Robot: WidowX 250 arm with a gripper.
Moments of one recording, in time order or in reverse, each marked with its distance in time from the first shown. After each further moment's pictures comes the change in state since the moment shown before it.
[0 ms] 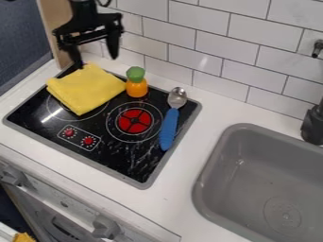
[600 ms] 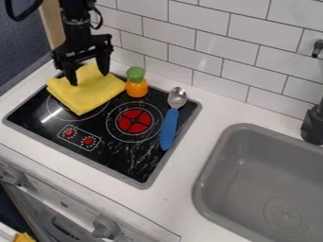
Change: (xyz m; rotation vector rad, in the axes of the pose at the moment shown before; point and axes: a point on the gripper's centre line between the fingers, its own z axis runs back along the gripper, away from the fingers) arm 0.014 0.012 -0.050 0.060 0.045 0.102
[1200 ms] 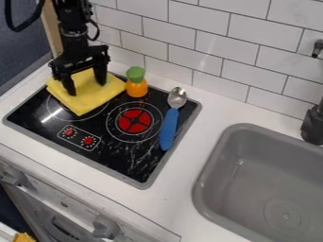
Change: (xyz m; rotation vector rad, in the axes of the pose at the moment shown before) arm -0.003 0.007 -0.016 0.011 0.014 0.012
